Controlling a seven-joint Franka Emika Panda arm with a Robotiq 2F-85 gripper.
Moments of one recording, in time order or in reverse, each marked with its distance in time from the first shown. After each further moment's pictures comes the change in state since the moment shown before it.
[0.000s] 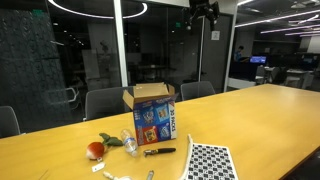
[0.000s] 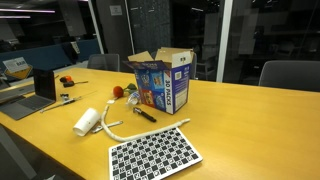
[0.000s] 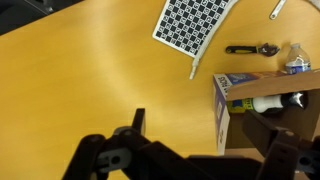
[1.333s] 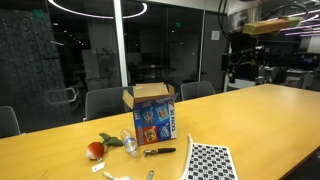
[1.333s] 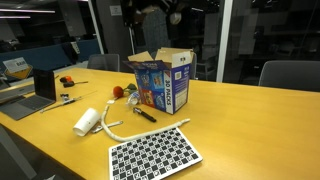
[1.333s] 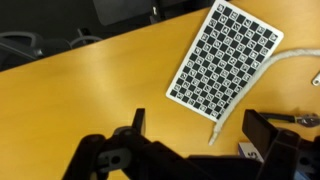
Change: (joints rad) arm -0.096 -0.658 -0.031 -1.131 0.059 0.464 -0.078
